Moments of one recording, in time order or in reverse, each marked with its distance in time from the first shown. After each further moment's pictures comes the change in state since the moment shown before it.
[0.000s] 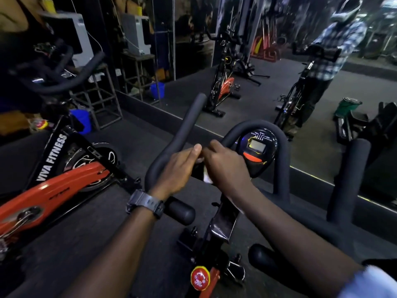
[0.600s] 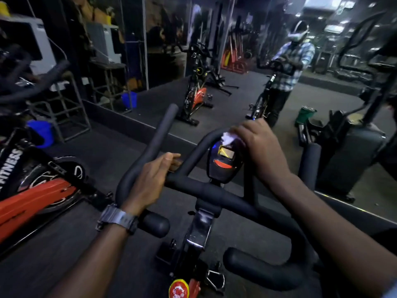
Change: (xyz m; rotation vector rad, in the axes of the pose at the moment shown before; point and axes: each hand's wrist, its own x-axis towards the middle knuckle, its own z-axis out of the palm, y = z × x) left_hand 0.003 -0.008 0.006 -0.134 0.042 0.099; right_hand -0.012 0.111 -0.065 -0.061 0.347 -0.097
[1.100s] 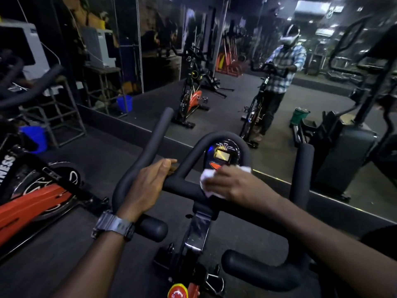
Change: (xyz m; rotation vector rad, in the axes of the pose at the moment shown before) left_hand -0.005 0.003 -0.003 0.079 -0.034 0.025; right_hand -0.047 -0.021 0.018 0.107 -0.181 -0.531
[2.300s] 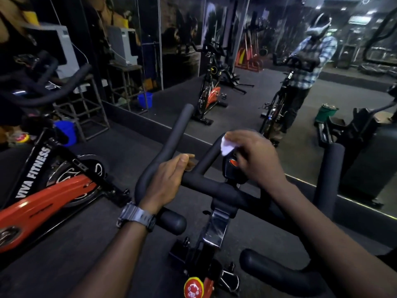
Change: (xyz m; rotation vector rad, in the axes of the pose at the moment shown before) left_hand -0.001 0.004 -0.002 0.046 0.054 -0.015; right_hand 0.043 0.018 -0.004 0.246 0.352 0.595
